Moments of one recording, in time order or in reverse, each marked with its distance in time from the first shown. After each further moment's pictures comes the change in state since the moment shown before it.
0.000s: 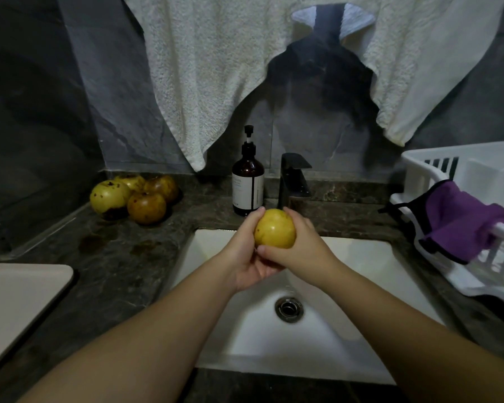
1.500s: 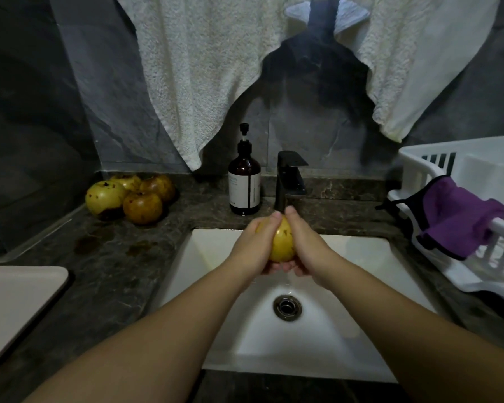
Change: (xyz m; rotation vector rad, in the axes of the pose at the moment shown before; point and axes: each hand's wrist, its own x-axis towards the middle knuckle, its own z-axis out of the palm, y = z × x) left_hand 0.010 -0.013 0.006 0.672 0.235 0.380; right_hand 0.009 0.003 -0.005 0.371 -0.089 0.381
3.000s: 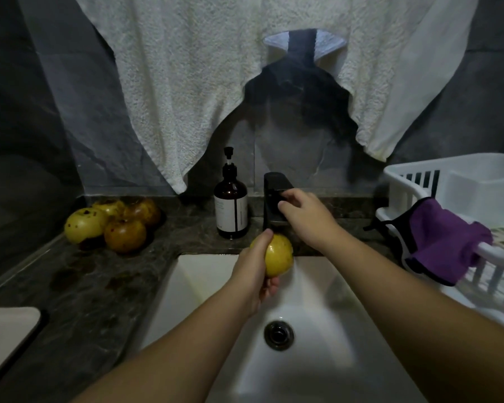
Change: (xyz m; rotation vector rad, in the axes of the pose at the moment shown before) left_hand 0.037 -0.008 0.027 -0.355 0.019 -0.259; right_hand 0.054 -0.061 -0.050 -0.433 0.297 -0.438
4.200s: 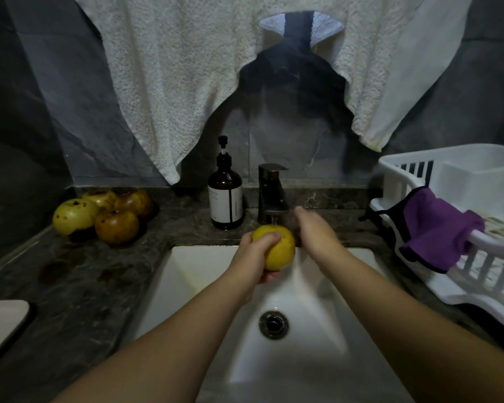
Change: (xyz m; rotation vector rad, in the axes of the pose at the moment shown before) left_hand -0.007 0.000 0.002 0.122 -0.052 0.164; right_hand -0.046 0.017 0.005 0.217 0.013 0.406
